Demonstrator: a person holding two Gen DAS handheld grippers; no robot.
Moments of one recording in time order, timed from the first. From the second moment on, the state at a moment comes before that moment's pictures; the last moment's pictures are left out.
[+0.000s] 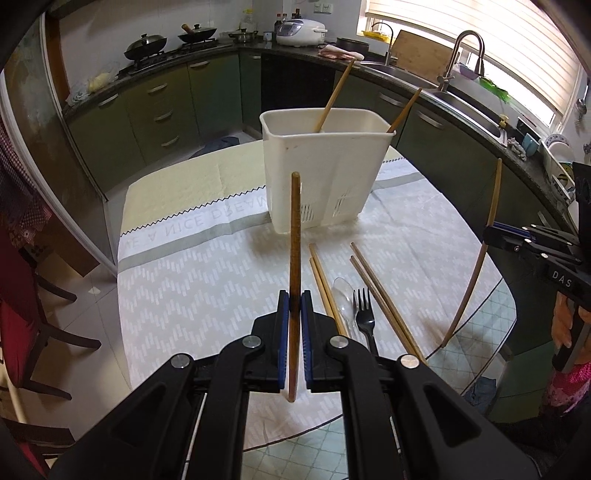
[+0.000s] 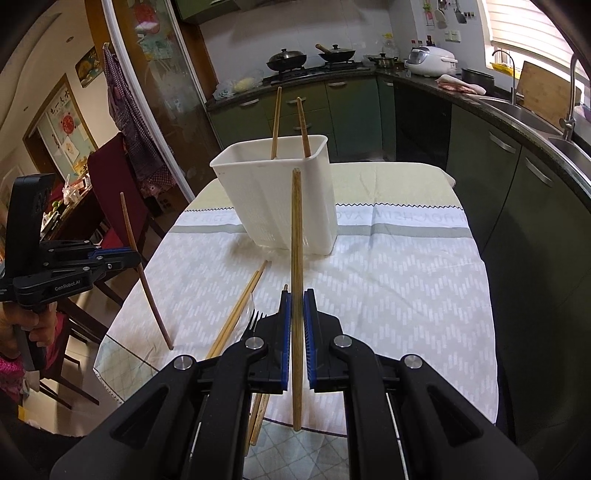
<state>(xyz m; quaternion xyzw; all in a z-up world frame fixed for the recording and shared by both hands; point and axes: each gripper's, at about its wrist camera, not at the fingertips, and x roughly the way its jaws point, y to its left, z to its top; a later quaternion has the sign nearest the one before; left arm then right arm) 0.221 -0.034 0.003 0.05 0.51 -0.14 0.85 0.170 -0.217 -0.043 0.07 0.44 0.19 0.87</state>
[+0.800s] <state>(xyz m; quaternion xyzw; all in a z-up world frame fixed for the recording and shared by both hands) 0.247 -0.054 0.098 0.06 0.42 -0.16 0.89 0.200 -0.220 0.067 0.05 0.35 0.22 0.91</state>
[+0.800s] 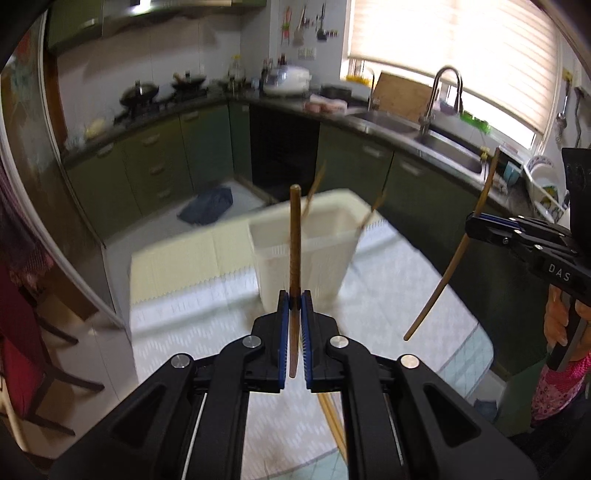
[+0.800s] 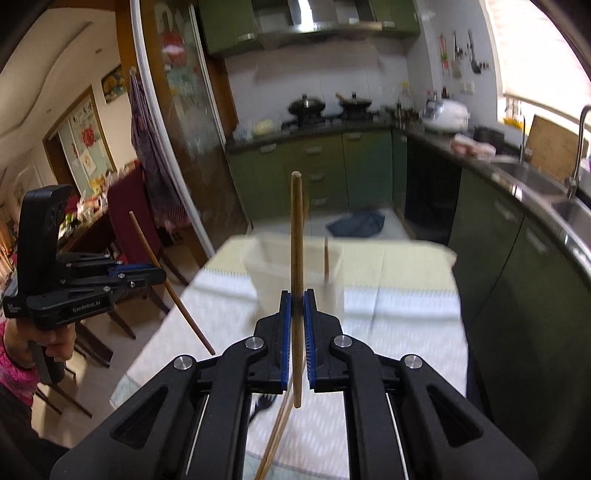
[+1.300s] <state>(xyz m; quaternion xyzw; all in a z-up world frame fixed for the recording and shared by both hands) 0.343 -0.086 0.132 0.04 0.34 -0.15 0.93 0.311 -0.187 0.136 0.07 0.26 0.19 0.94</state>
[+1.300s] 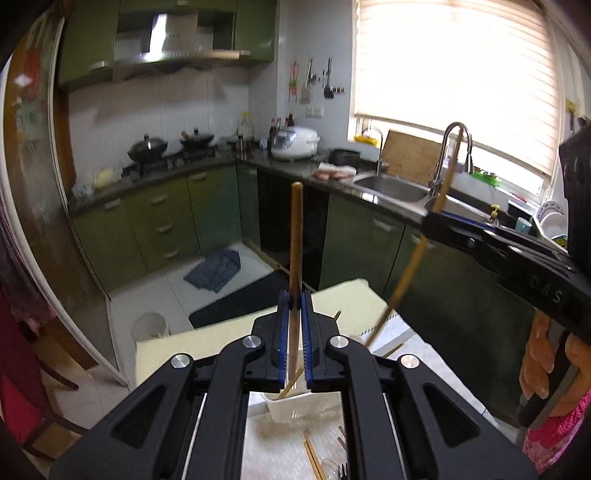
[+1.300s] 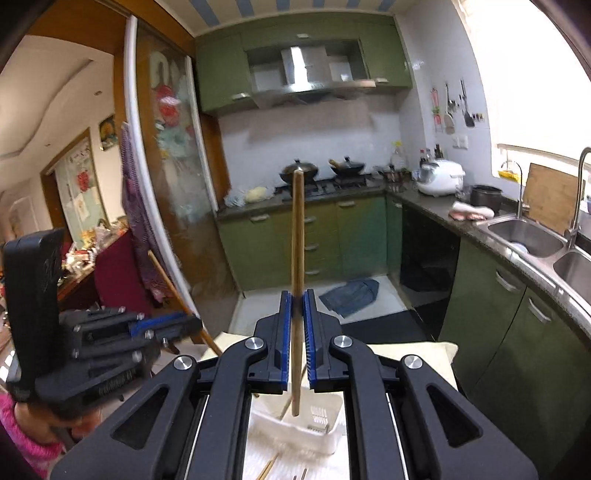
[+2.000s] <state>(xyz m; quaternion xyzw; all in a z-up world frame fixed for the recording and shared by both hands) 0.347 -0.074 0.079 0.04 0.40 -0.13 0.91 0.330 -0.177 0.083 0.06 0.33 0.18 0.92</state>
